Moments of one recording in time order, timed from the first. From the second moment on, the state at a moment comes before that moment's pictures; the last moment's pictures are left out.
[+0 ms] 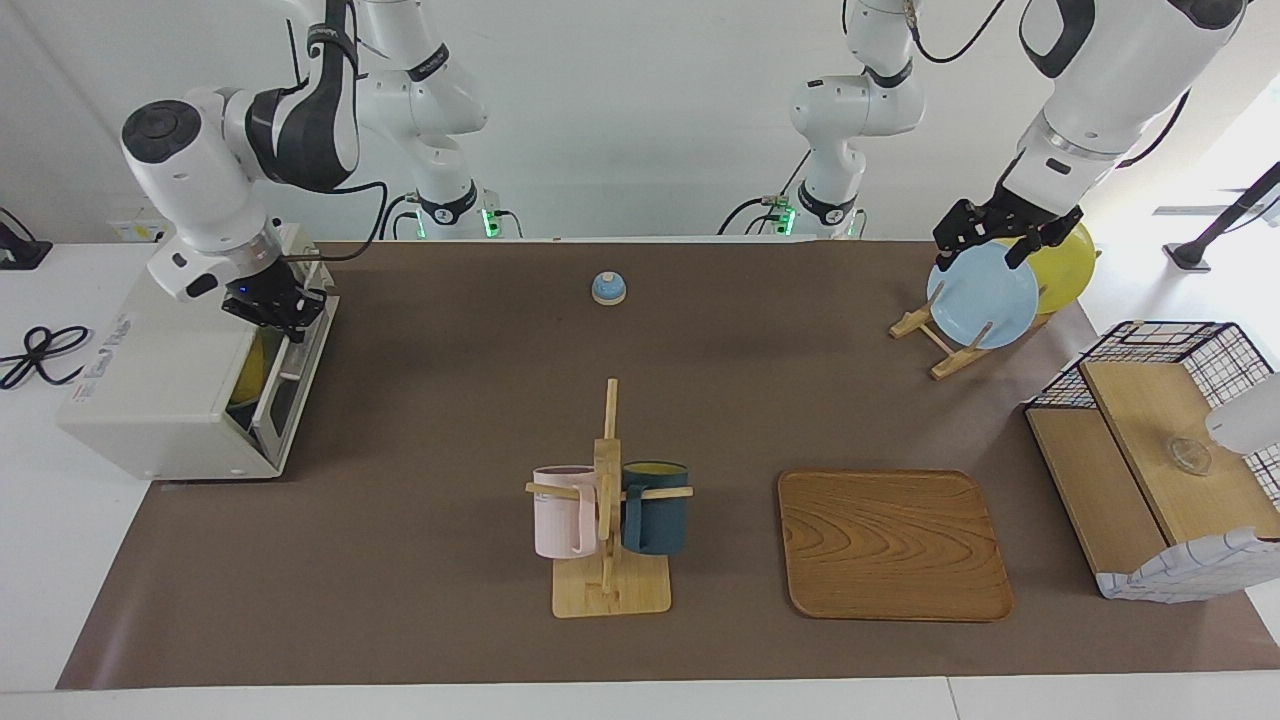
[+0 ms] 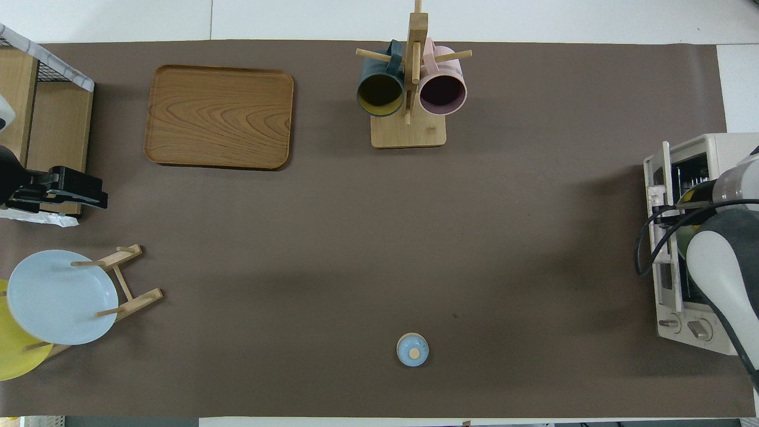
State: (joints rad) left arm -0.05 -0.05 -0.04 -1.64 -0.03 1.52 -0.06; right arm -0.01 -0.07 -0.09 -2.10 -0.06 1.98 -0.10
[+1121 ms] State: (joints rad) left arm -0.05 -0.05 -0.04 -1.64 -0.03 1.52 -0.06; right arm 0.05 0.16 -0.05 -2.24 0.04 2.37 -0.05
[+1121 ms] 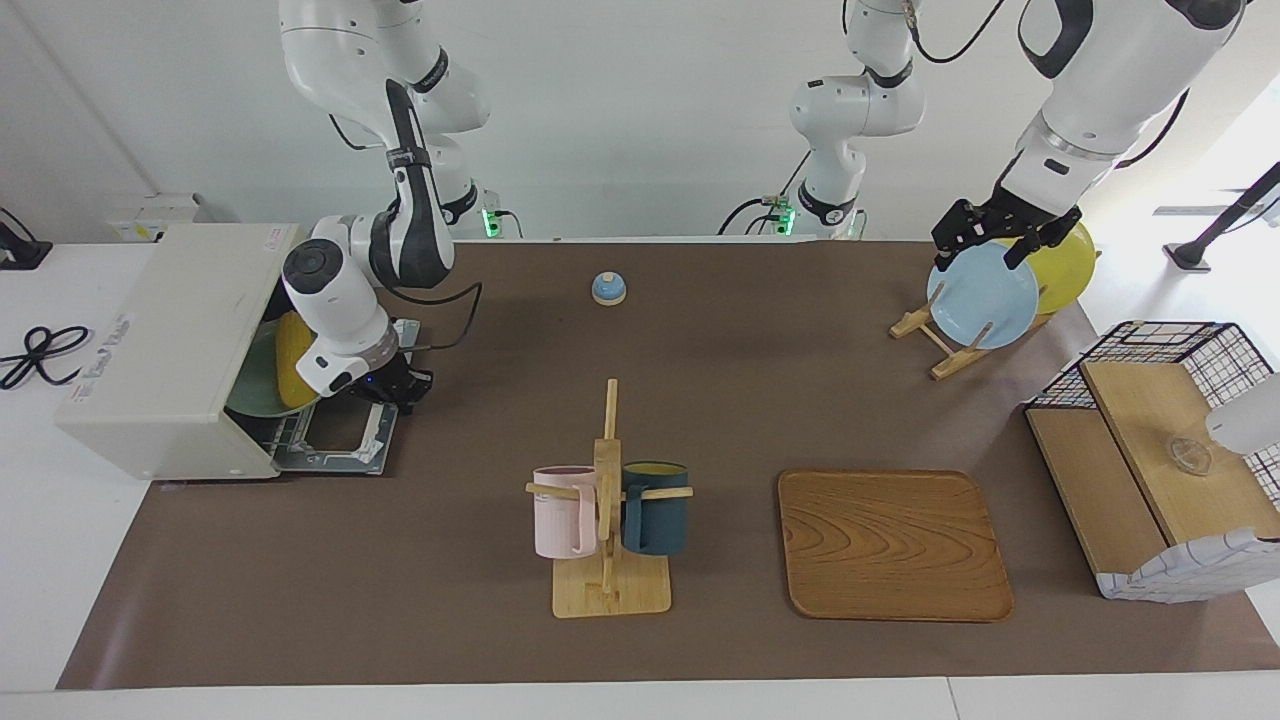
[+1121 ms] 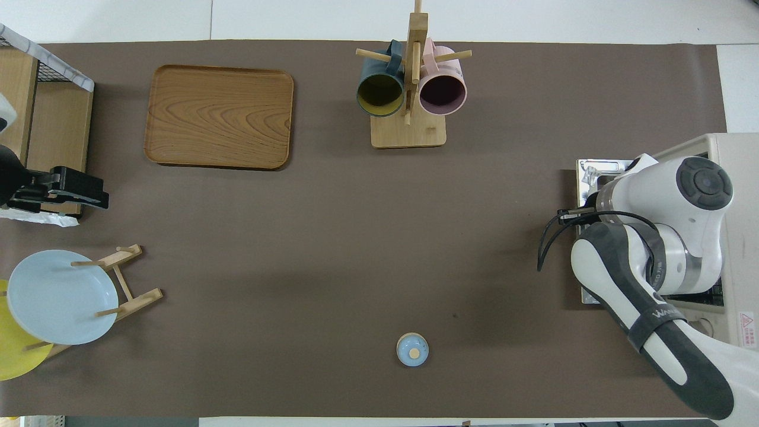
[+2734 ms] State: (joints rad) left arm -0.05 -0.05 -0.04 -1.64 -0.03 1.52 -0.06; right arm 0.00 -0.01 -0.11 -2.10 -0.07 1.96 0.05
